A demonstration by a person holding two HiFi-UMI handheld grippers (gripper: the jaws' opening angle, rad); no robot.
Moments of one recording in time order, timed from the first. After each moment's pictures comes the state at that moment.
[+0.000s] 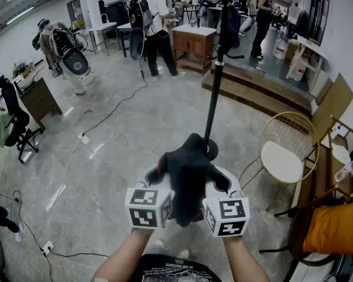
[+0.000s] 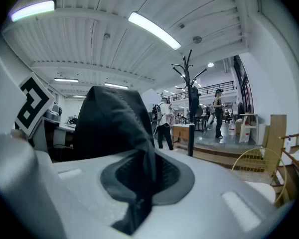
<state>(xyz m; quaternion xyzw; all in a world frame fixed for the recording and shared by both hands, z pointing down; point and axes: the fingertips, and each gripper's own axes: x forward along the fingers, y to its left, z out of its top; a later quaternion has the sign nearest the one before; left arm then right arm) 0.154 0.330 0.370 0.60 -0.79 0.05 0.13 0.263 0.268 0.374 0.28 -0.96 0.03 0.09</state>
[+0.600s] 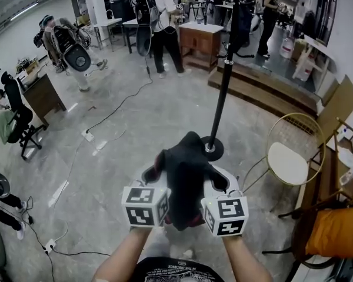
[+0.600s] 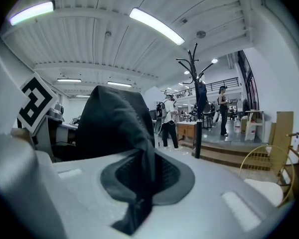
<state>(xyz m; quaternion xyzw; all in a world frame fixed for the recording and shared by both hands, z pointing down) 0.112 0.336 0.380 0.59 -0.80 0.05 0.14 0.225 0.271 0.388 0.26 -0.96 0.04 0.10</state>
